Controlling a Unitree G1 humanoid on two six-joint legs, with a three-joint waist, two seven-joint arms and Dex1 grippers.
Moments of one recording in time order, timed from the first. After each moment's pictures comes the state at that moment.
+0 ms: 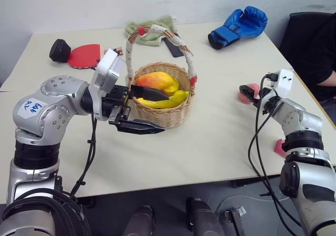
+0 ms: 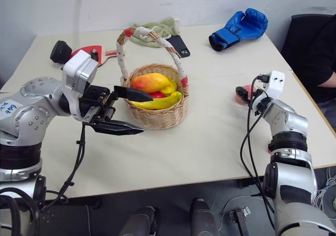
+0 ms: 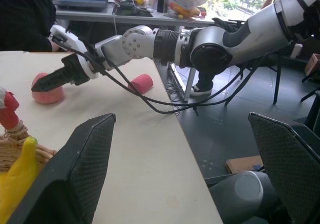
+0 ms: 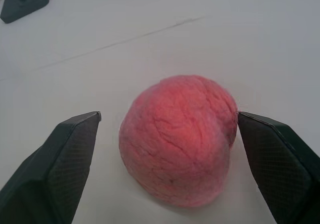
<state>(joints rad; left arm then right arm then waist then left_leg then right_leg) -0.77 0.72 0.04 -0.23 -0.75 0.83 -1.23 -0.92 -0.56 -0.27 0.90 0.41 0.46 0.39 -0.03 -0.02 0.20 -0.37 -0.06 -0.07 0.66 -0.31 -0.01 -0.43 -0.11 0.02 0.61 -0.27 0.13</state>
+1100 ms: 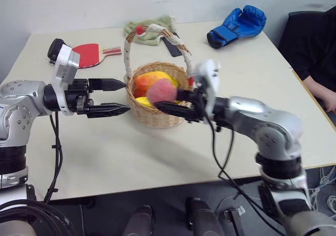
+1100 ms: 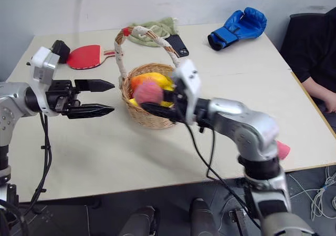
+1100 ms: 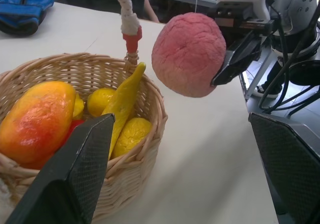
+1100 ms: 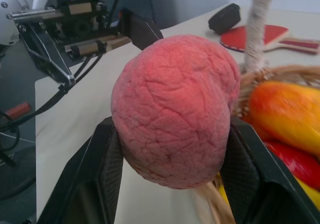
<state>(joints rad) -0.66 0.91 0.18 -0.04 -0.71 0.76 -1.19 -0.85 -0.31 0.14 -0.27 0.70 0.97 0.51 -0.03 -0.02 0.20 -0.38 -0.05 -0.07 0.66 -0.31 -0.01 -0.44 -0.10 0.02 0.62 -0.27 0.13</state>
